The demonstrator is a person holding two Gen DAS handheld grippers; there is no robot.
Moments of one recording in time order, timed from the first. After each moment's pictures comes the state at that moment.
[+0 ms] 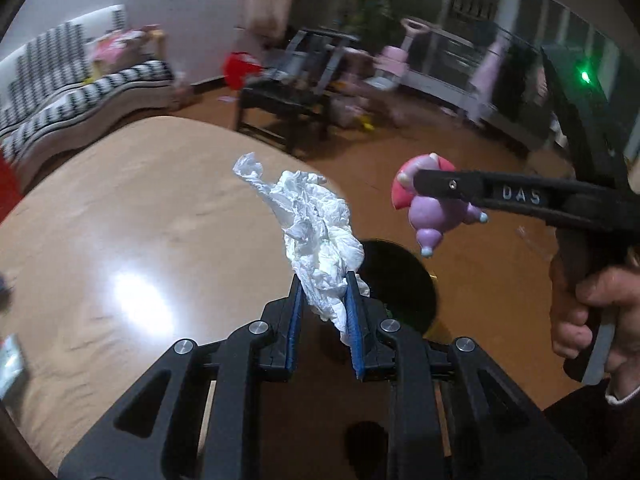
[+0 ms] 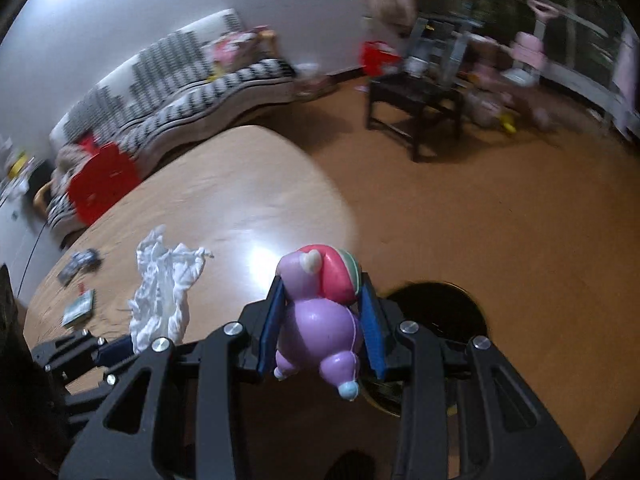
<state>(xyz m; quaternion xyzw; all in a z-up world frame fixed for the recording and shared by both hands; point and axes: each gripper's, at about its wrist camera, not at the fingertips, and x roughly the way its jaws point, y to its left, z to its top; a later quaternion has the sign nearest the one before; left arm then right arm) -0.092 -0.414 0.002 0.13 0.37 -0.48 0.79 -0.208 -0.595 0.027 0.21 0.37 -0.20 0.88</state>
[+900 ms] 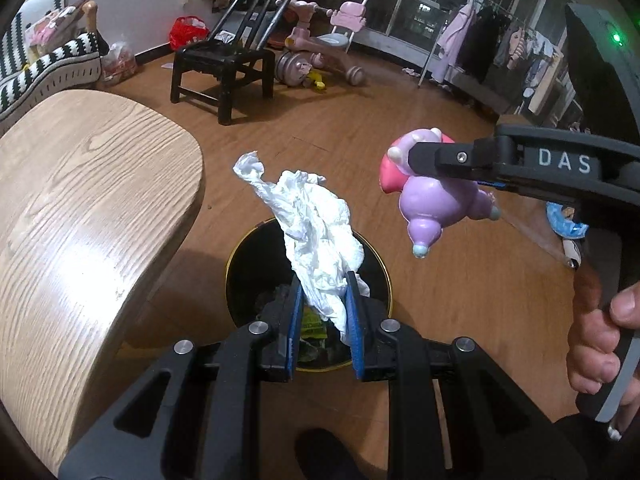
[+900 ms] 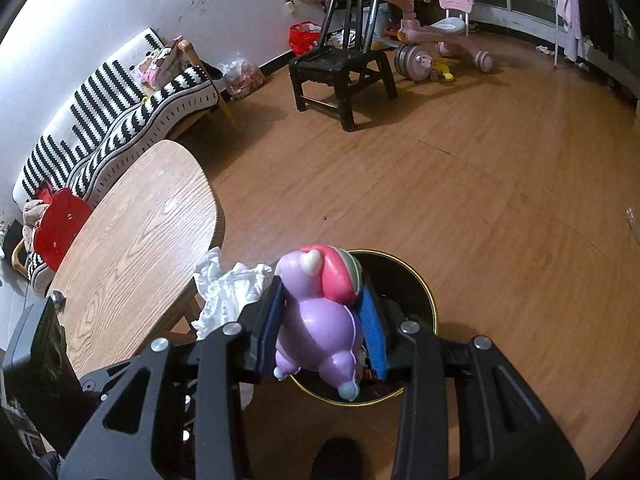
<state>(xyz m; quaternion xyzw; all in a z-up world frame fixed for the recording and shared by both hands) -0.121 -0.526 -0.057 0.14 0.42 -0.52 0.73 -0.249 -0.668 -0.005 0.28 0.38 -0.25 0.85</state>
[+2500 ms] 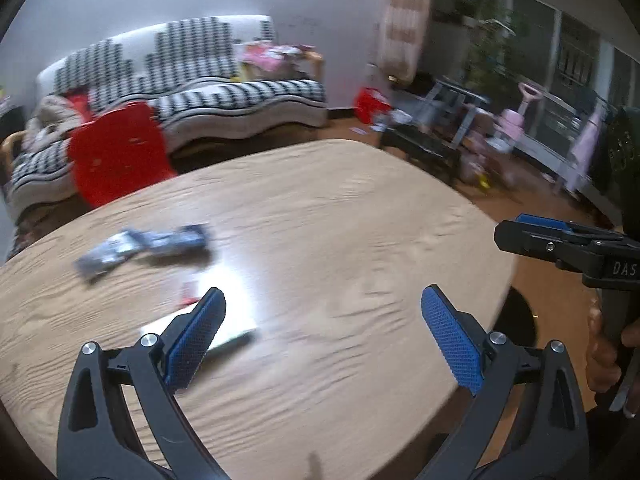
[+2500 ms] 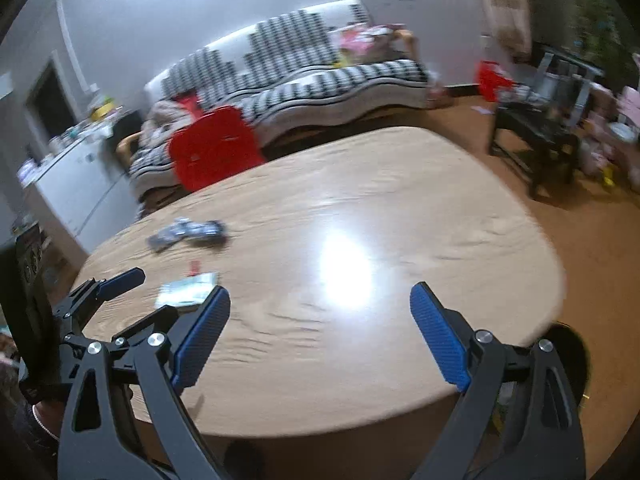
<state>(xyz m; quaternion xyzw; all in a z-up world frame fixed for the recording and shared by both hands) 0.011 -0.159 0.053 0.06 0.34 -0.27 0.90 -0.047 -0.350 0.075 0.13 0.36 0.03 0.92</state>
